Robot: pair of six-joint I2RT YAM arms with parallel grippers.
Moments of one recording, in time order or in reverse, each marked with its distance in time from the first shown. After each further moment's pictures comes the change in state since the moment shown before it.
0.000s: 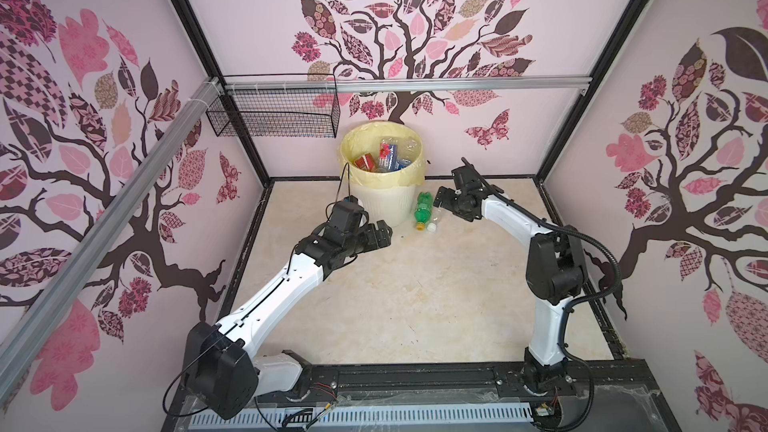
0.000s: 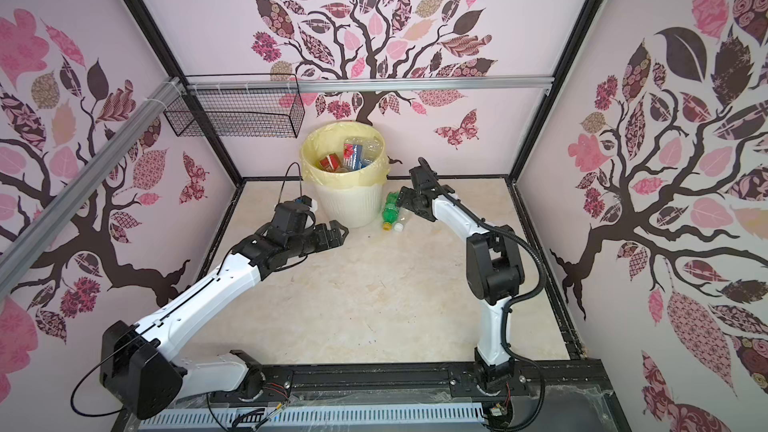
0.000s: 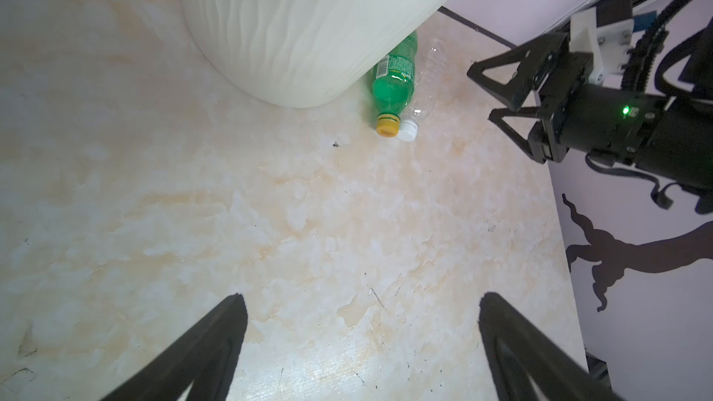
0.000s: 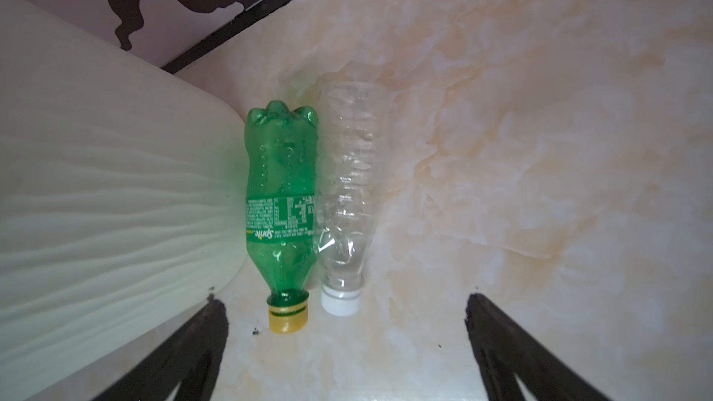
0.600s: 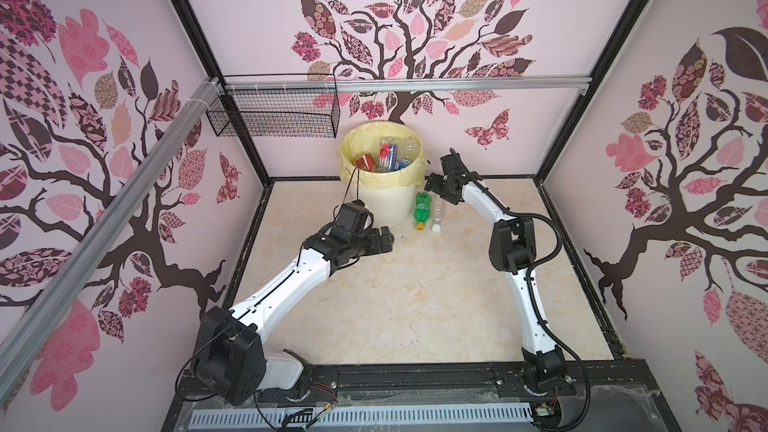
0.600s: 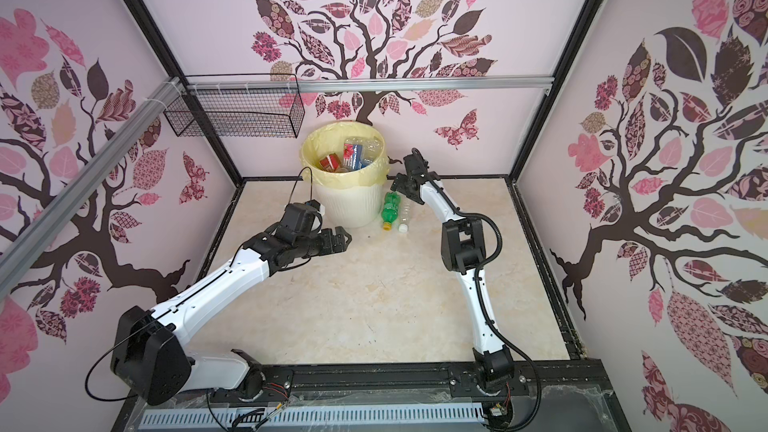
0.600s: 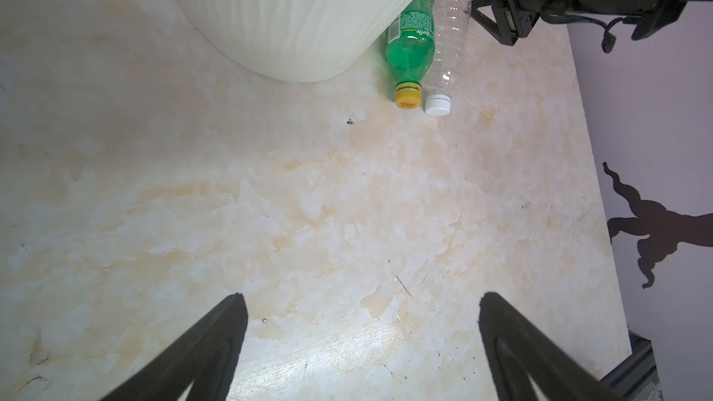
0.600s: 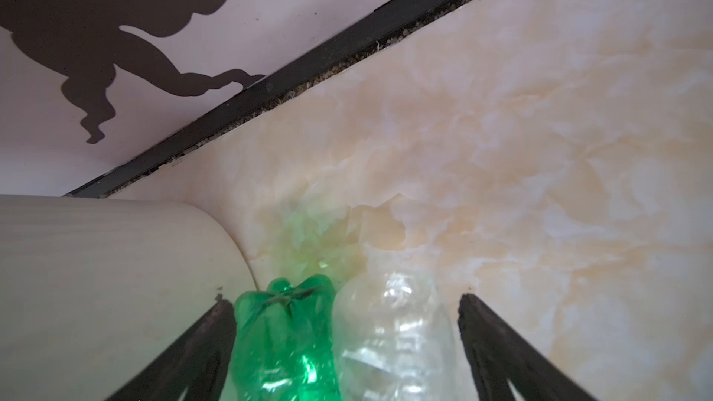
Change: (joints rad) left arm 0.000 0.068 -0.001 -0.016 0.009 0.082; right arm -0.035 0.547 0.701 -0.134 -0.026 -0.008
